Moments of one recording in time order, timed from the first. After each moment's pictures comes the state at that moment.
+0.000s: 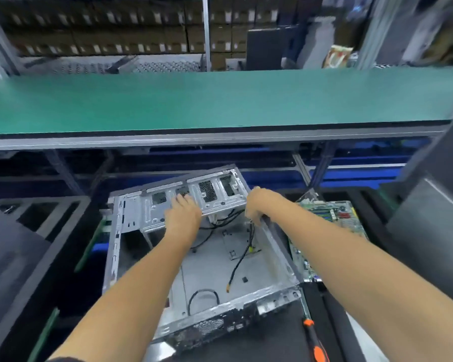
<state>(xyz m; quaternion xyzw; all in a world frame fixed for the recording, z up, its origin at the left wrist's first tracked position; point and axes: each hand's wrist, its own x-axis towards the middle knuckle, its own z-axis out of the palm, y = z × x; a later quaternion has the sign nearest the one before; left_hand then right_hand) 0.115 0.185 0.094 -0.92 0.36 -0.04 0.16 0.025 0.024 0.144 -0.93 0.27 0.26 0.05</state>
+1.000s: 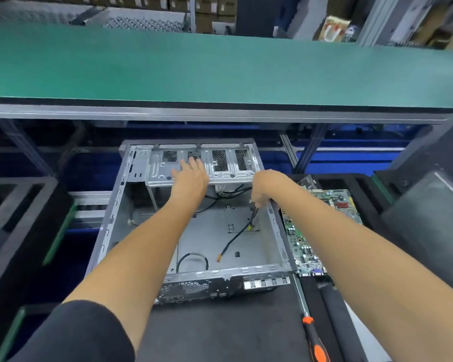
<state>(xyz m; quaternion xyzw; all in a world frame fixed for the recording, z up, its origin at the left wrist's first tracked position) 0.168 0.119 0.083 -0.88 0.43 -0.08 0.16 0.051 -0.007 0.132 -0.88 0.36 0.30 0.03</state>
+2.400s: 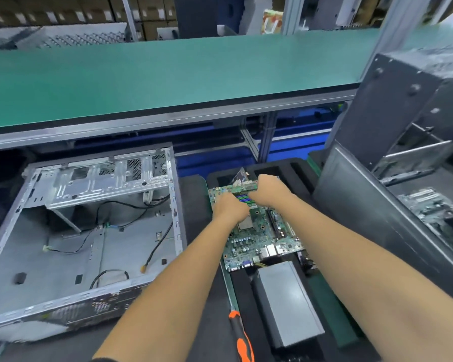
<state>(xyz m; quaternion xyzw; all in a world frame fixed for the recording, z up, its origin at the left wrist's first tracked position) -0.059 -0.050 0.063 -0.87 0.30 0.32 -0.24 -0.132 -0.139 0.084 -0.85 0.49 0.05 0.20</state>
